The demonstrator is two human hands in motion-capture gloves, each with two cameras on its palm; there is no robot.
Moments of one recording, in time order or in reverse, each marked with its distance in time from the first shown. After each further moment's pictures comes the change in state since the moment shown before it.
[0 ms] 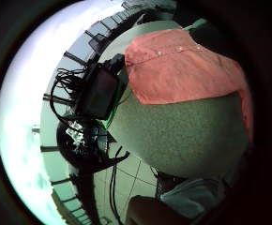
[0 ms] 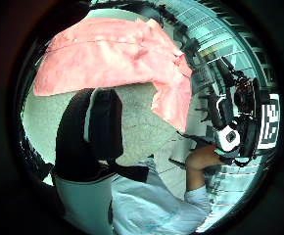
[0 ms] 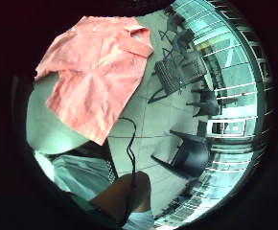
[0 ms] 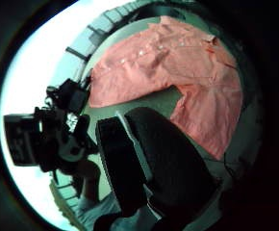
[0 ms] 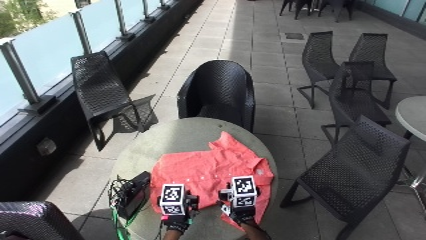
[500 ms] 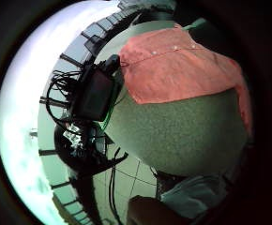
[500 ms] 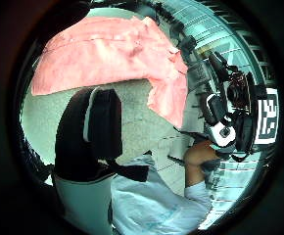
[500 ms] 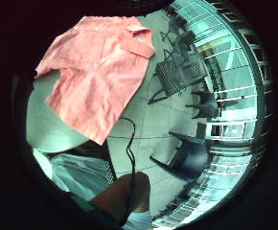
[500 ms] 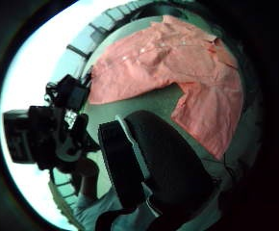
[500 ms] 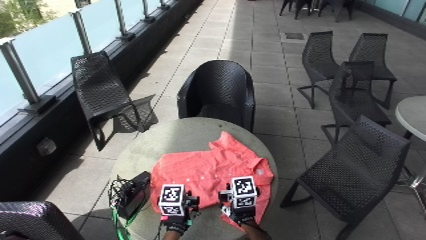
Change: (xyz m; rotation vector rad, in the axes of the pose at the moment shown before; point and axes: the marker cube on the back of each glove) left arm 0.000 0.001 0.000 0.008 0.012 0.032; right arm 0.001 0.003 0.000 -0.008 0.001 -0.012
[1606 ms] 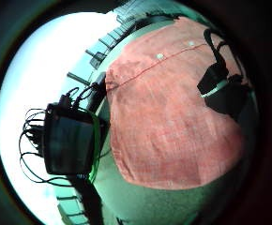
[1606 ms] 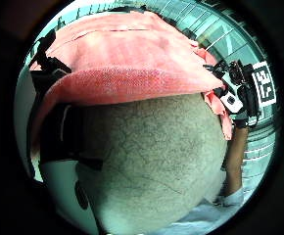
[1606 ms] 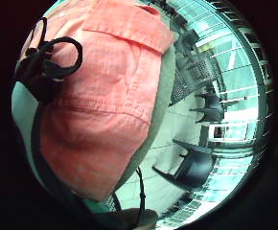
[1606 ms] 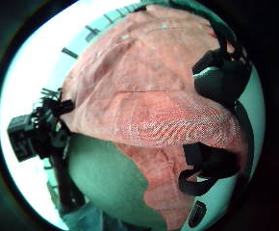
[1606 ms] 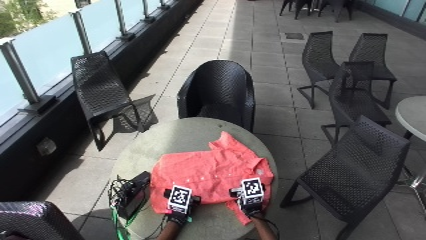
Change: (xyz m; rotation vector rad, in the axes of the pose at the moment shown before) left arm -0.021 -0.094 0.118 0.216 -0.187 0.159; right arm 0.060 -0.088 0.123 0.100 -0.010 -0.034
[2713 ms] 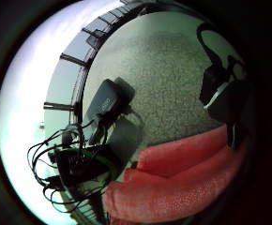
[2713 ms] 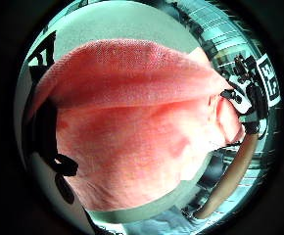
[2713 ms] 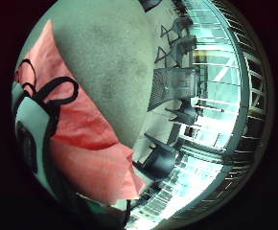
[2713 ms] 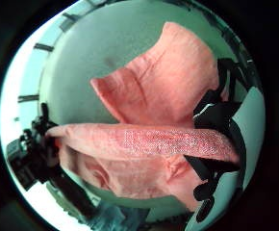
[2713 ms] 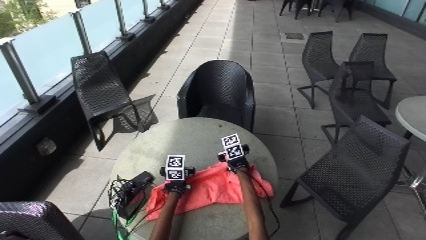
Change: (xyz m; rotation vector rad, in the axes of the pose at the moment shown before) left arm -0.042 -0.087 -0.076 -0.222 0.041 -0.235; right arm -0.025 -0.151 -0.098 -0.309 0.305 0.020
